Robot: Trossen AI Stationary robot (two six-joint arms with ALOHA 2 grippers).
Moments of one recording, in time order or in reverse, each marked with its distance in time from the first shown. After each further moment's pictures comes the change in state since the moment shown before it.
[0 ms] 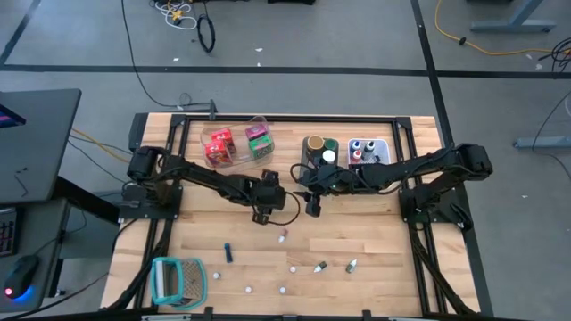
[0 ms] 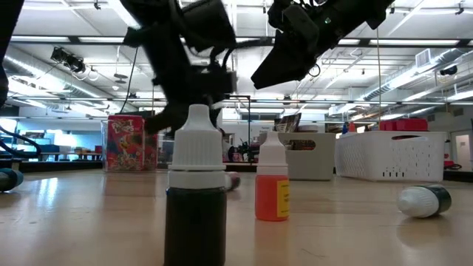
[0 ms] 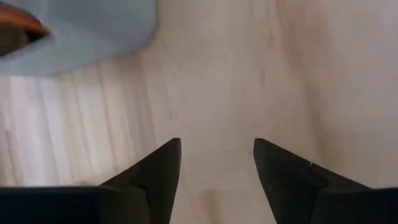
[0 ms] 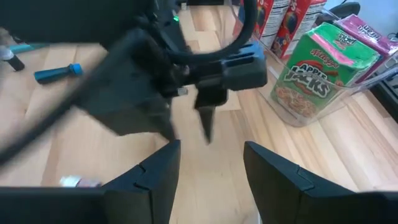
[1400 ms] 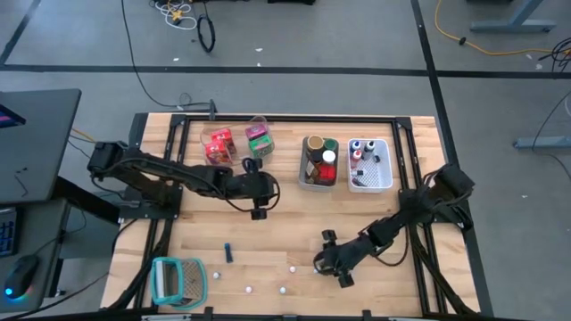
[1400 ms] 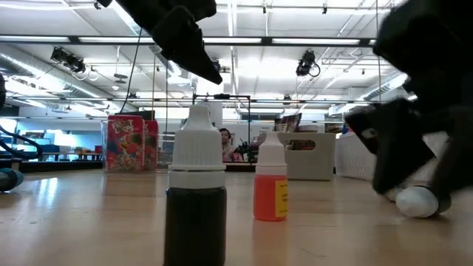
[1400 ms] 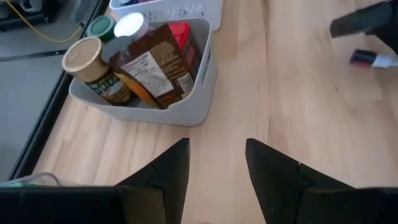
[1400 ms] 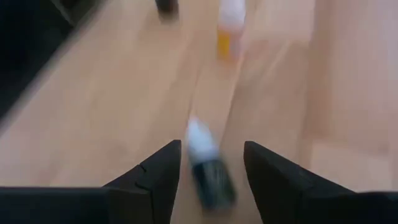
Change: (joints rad) left arm -0.025 -0.359 -0.100 0.141 -0.018 -0.254; right arm 0.540 0.267 -0.288 0.453 -0.061 0.178
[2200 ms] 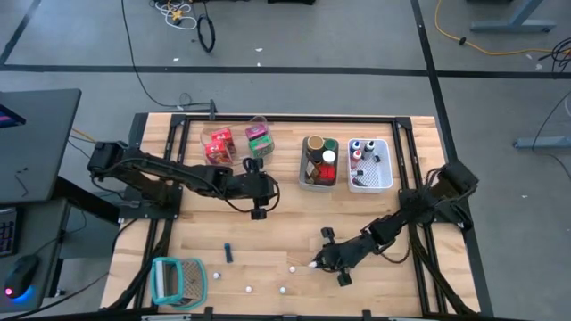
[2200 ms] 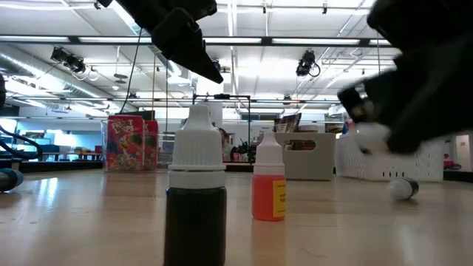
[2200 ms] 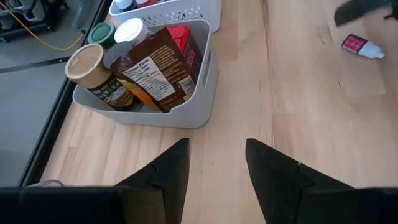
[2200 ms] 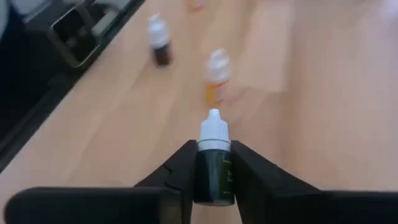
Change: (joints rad) left arm 0.001 0.000 -0.001 0.009 -0.003 0.048; right arm -0.014 -0.030 -0.004 0.057 0.041 -0.049
